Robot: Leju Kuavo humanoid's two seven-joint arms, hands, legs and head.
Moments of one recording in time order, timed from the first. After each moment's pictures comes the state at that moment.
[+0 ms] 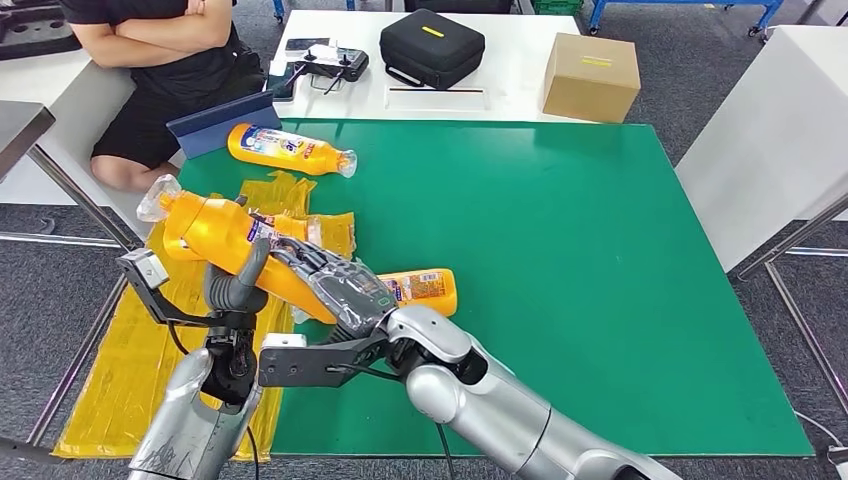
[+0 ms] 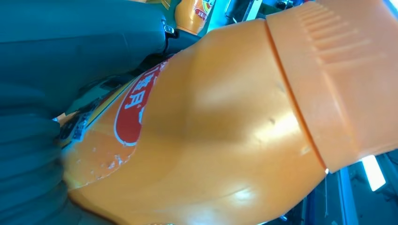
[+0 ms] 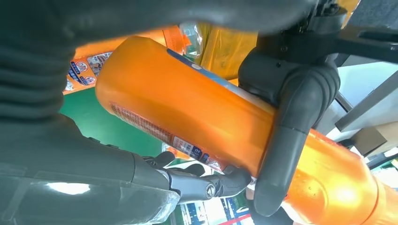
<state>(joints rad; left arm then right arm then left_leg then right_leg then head) -0.30 -0.12 -0.24 -1.31 0.53 -0.05 -0.25 -0.58 0.15 0.88 -1.32 0.52 0.05 0.06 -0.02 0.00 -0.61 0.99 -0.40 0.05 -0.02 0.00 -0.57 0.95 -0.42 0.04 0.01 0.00</state>
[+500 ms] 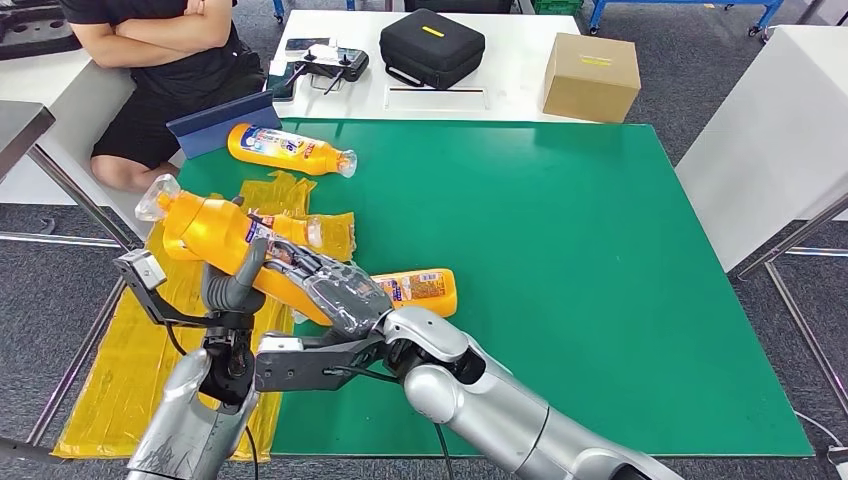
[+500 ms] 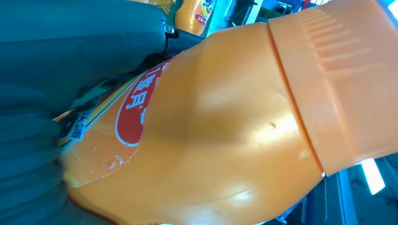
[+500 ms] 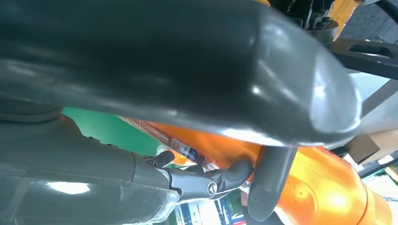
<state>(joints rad) -0.30 -0.12 -0.23 -1.31 0.53 -0.04 -0.25 -0.59 0.16 0.89 -1.31 0.50 0.06 0.05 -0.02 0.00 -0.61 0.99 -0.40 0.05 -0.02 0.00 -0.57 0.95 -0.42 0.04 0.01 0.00</state>
